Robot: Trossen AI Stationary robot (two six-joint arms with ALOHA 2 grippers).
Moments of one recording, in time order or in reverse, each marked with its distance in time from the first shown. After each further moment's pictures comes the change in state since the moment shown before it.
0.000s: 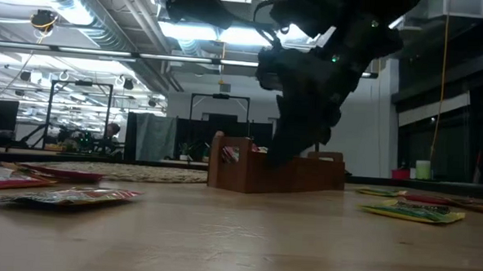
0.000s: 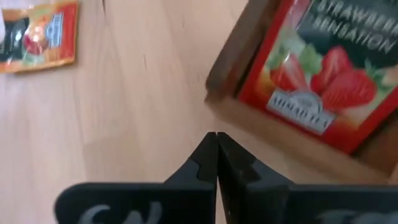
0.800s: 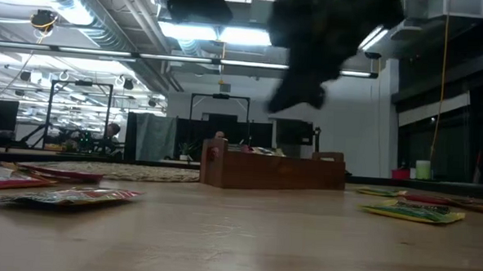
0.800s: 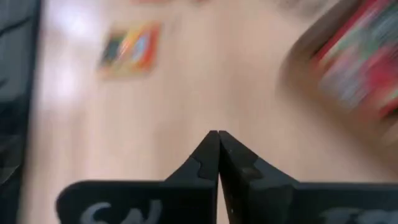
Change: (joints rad) left arm -0.001 0.000 0.000 0.012 0.103 -0.003; right arm -0.024 -0.175 0.000 -0.068 -0.144 -0.104
